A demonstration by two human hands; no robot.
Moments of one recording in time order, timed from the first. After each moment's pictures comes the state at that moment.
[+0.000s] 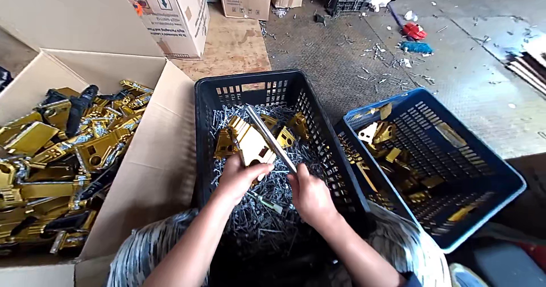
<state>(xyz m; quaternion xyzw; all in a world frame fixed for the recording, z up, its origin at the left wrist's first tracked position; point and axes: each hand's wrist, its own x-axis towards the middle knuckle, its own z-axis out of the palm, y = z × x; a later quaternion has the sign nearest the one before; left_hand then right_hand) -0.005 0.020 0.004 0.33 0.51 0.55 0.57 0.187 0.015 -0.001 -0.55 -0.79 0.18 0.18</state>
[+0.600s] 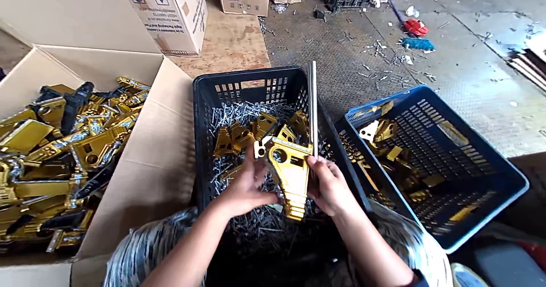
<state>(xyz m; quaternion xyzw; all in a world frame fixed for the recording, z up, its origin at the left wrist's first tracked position) -0.008 0.001 -0.006 0.54 0.44 0.44 0.57 0.201 0.036 0.016 -0.35 -0.41 0.72 0.43</state>
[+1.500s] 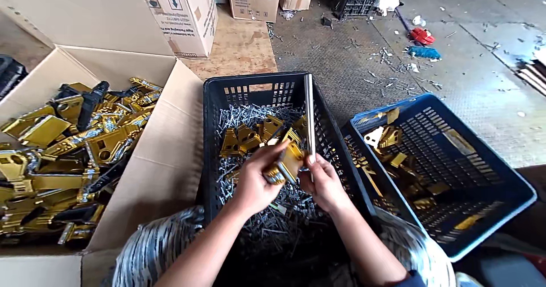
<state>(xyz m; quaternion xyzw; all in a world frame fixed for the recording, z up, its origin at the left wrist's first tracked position) 0.004 0.014 -0.012 0.65 0.47 0.53 0.27 0.191 0.048 -0.009 -0.36 -0.47 0.69 0.42</state>
